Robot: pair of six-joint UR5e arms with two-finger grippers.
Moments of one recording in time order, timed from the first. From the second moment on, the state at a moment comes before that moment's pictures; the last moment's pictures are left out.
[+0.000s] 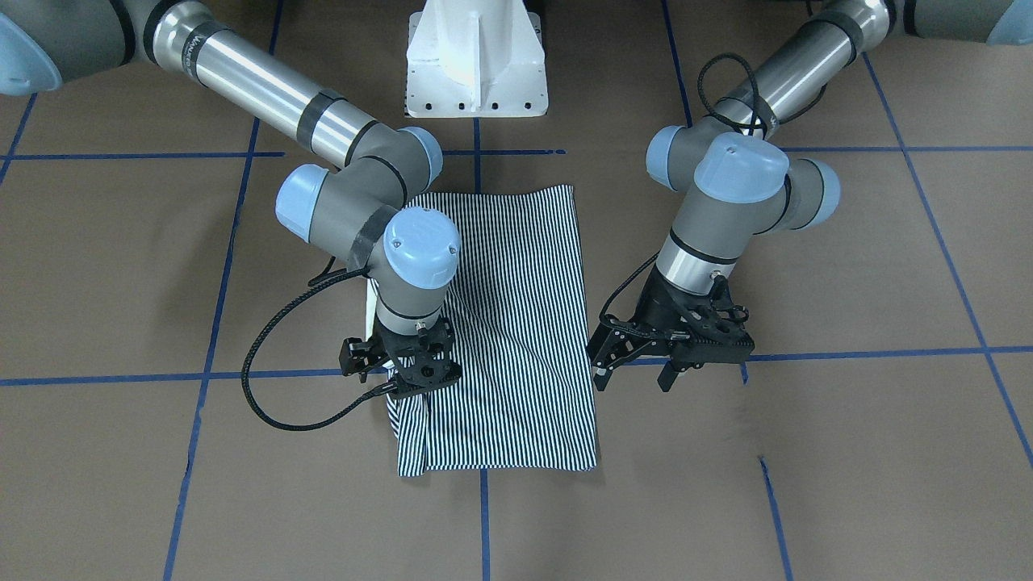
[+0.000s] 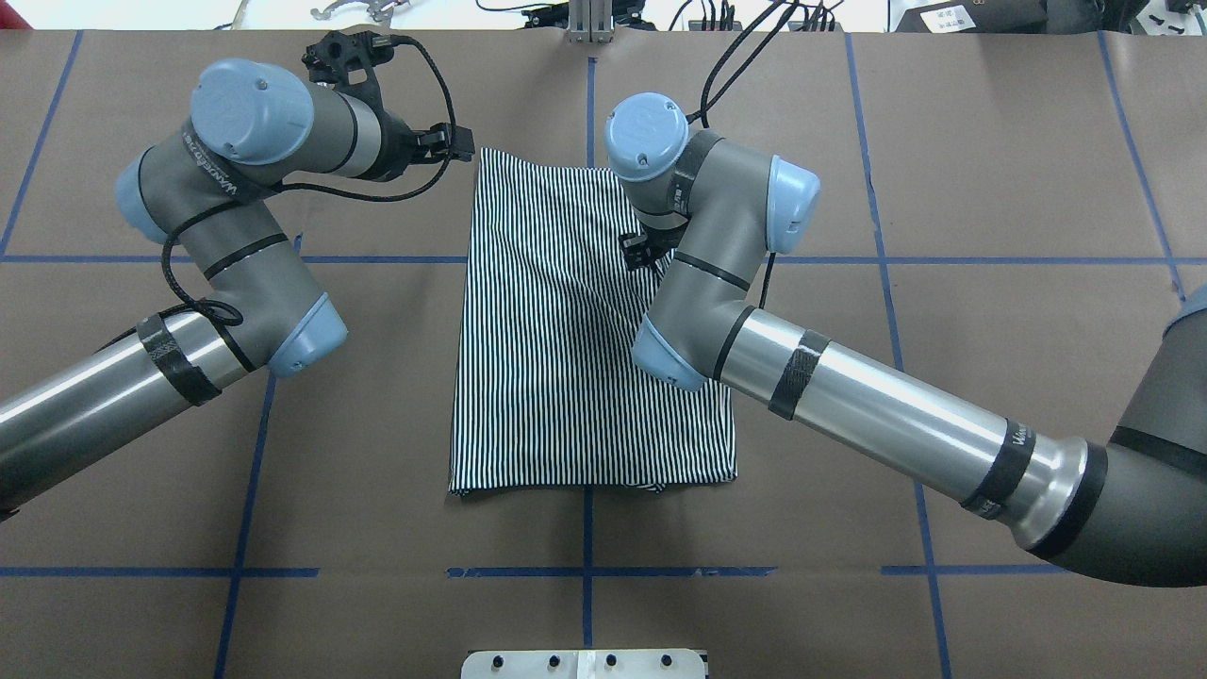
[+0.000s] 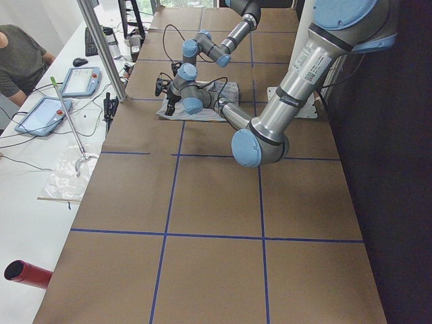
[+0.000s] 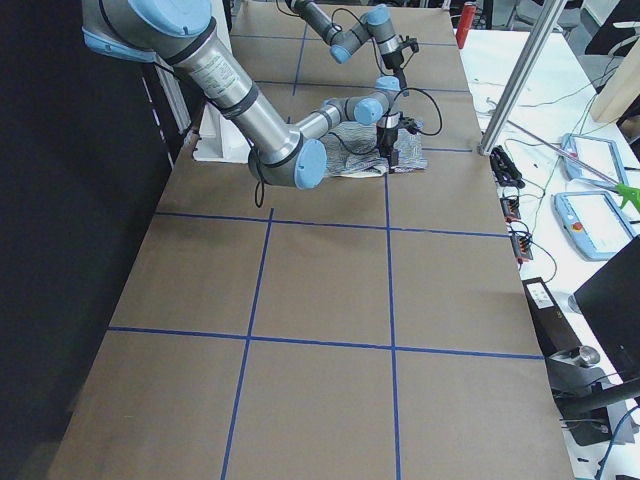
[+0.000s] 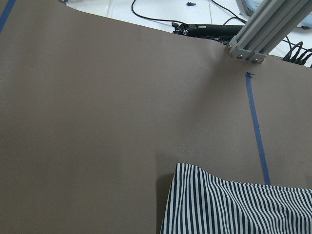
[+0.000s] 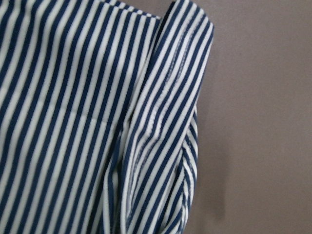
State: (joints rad) left arm -0.79 -2.22 -1.38 -2.24 -1.77 -1.23; right arm 0.65 -0.63 1.10 -1.53 1.77 0.71
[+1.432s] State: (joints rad) left arm -0.75 -2.09 -1.67 -2.04 -1.96 -1.53; right arm 0.88 -0.88 1.45 -1.50 2.08 0.62
